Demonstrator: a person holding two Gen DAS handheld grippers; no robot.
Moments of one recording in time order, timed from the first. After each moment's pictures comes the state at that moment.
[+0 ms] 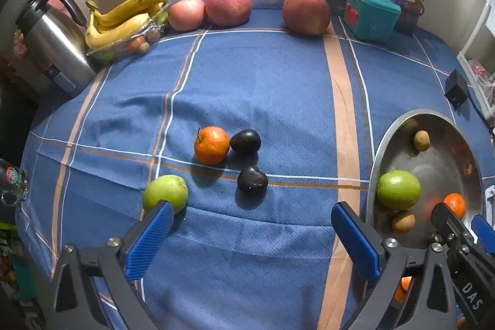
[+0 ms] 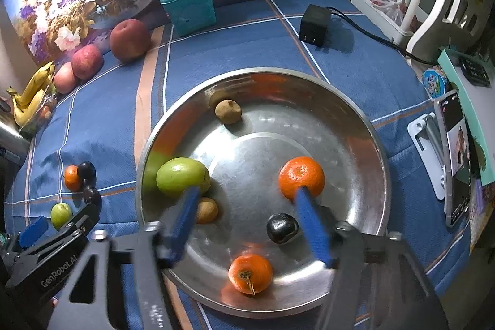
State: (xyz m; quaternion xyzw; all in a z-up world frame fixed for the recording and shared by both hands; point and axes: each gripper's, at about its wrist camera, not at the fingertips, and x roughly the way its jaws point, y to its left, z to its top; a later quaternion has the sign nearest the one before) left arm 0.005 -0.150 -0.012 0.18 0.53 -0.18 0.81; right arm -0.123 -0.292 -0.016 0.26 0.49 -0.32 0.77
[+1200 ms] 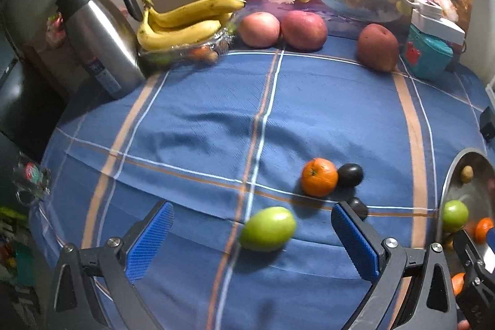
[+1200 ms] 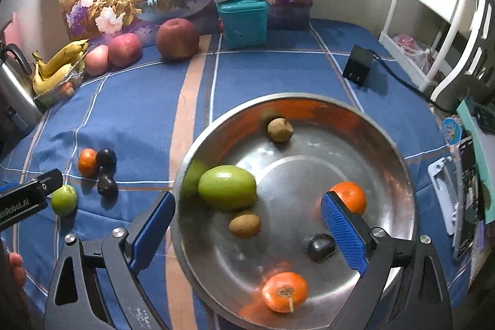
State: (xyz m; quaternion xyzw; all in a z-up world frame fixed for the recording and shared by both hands) left arm 0.060 -0.075 0.000 0.17 0.49 -0.14 0.84; right arm -0.099 -0.250 -0.017 0.19 0.45 -0.27 0.83
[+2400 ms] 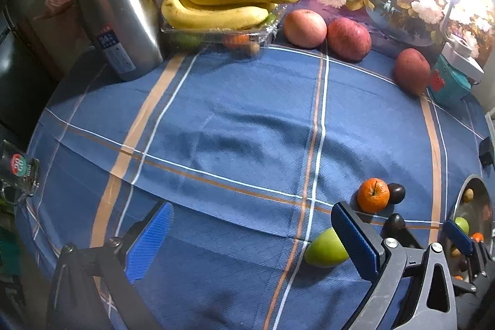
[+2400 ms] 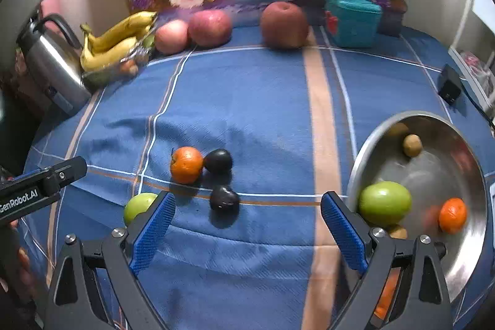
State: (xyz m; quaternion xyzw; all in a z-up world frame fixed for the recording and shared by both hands) left arm 0.120 -0.012 -0.005 0.10 0.54 -0.15 0.82; right arm 0.000 -0.174 -0.025 0.19 0.48 -0.17 0.84
